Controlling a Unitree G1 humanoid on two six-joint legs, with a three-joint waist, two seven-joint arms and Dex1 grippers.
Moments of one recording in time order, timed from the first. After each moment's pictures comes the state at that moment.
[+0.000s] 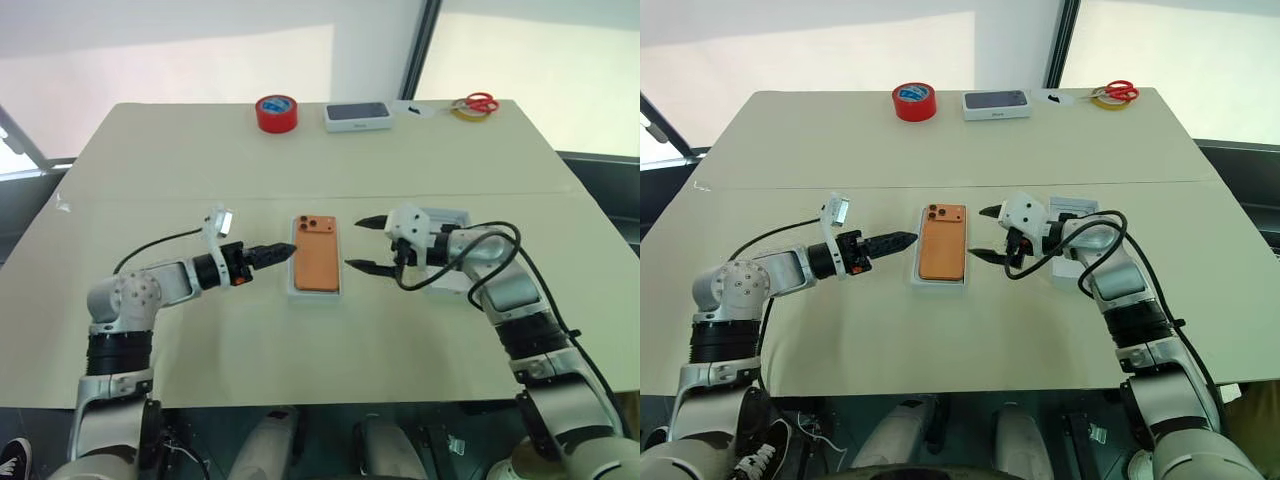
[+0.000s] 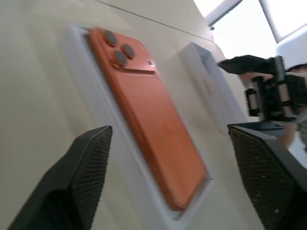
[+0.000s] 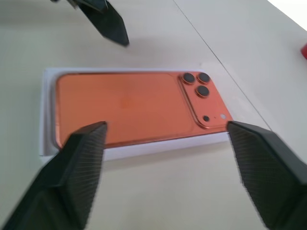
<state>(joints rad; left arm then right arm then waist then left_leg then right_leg) -0.50 0.47 0.16 0.07 -0.75 1.02 -0.61 -0.62 -0.52 0.18 0.26 0.08 0.06 1.02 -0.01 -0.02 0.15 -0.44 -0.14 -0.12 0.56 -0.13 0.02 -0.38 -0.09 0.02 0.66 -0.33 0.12</state>
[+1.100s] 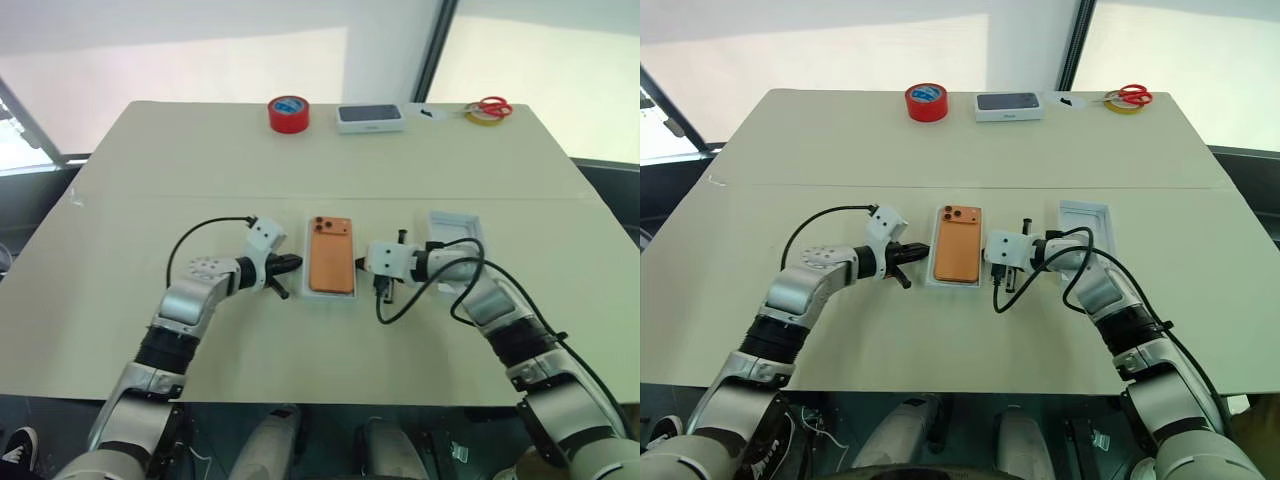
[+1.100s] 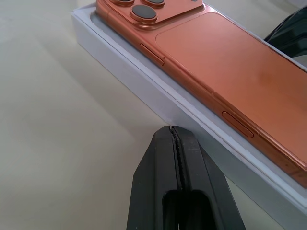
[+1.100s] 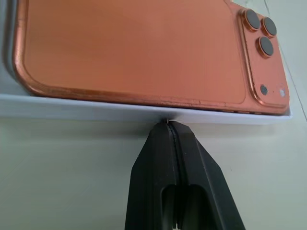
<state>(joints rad) -0.55 0.35 -0.19 0.18 -0.23 0.61 -0.73 -0.57 -0.57 0.31 0.30 -0.20 -0.09 0.92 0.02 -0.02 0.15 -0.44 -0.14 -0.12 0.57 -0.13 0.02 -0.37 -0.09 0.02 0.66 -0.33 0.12</state>
